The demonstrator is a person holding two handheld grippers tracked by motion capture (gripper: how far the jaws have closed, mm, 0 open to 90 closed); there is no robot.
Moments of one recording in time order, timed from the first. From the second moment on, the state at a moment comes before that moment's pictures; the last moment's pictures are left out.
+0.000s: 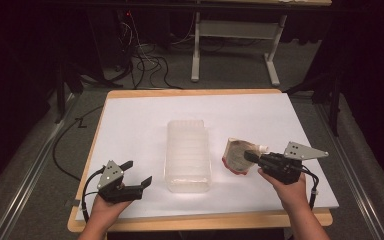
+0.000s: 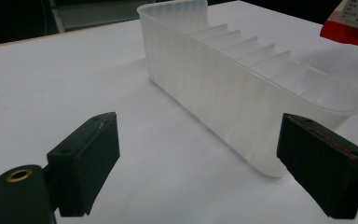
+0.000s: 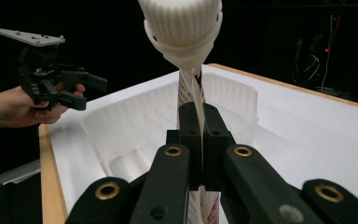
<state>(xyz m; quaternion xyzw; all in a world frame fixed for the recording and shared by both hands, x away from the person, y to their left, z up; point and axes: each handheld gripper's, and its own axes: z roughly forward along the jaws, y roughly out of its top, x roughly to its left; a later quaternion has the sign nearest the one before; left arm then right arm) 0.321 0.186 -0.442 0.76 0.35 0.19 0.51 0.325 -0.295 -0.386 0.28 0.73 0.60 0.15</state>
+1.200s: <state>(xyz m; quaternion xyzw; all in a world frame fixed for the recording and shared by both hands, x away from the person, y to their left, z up) 0.323 0.185 -0.443 0.76 0.35 0.20 0.51 0.318 -0.265 -0.388 0.22 0.75 0.61 0.08</state>
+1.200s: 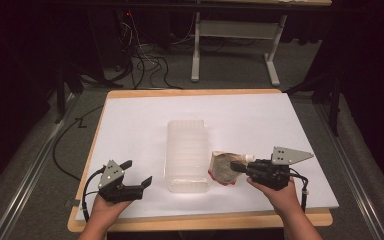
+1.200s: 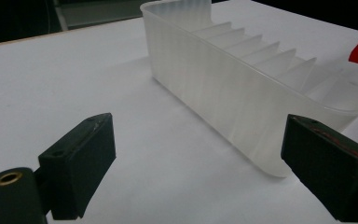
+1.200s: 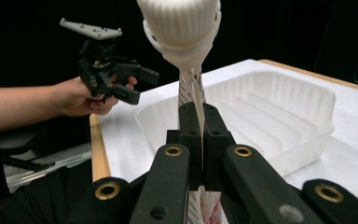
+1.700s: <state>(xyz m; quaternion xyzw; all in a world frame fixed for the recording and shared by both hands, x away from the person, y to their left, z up) 0.322 0.186 -0.441 0.76 0.36 0.20 0.51 0.316 -0.258 -0.391 0.21 0.76 0.60 0.07</state>
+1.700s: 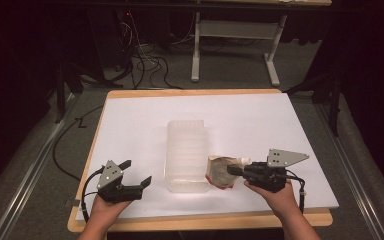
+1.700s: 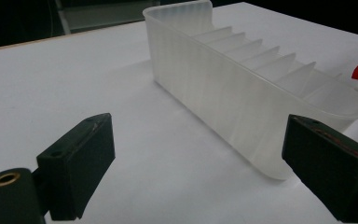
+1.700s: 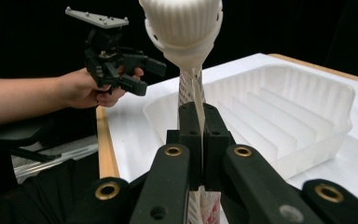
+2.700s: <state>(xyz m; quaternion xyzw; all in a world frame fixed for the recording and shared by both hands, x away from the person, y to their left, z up) 0.321 0.186 -0.441 0.76 0.35 0.19 0.51 0.348 -0.202 -0.388 0.18 0.80 0.57 0.03</state>
